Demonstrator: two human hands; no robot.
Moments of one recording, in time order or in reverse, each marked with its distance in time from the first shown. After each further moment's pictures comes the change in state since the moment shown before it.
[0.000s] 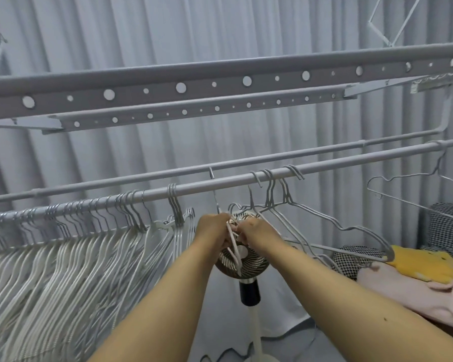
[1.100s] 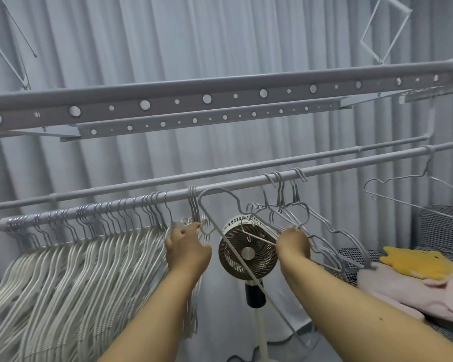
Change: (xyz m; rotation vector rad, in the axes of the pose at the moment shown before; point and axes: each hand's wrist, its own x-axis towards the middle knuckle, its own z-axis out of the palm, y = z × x) left_hand -0.007 -0.046 -0.090 0.760 0.235 0.260; right_hand -0.030 0.005 0.016 0.269 0.544 0.520
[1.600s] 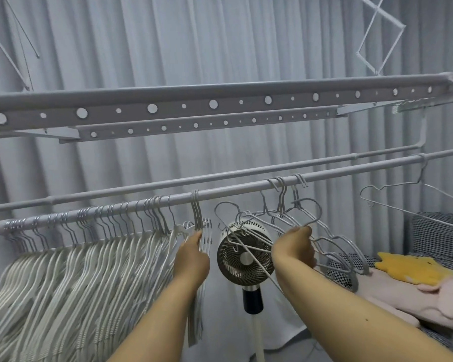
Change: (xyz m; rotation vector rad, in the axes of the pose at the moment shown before) left_hand 0.010 -0.020 0.011 -0.291 -0.081 0.018; right_hand -0.020 -0.004 0.008 -0.121 0.308 -0.138
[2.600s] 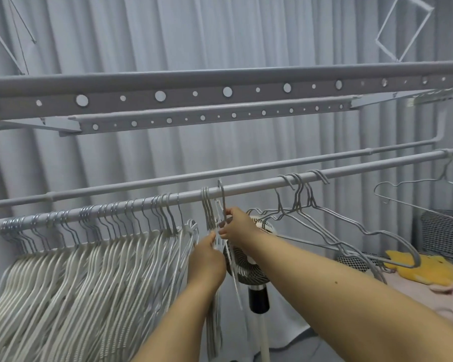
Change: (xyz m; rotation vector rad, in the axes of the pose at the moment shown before) left_hand 0.002 0.006 0.008 -0.139 -0.026 -0.067; right_hand -0.028 -0.069 0.083 0.195 -0.867 -0.287
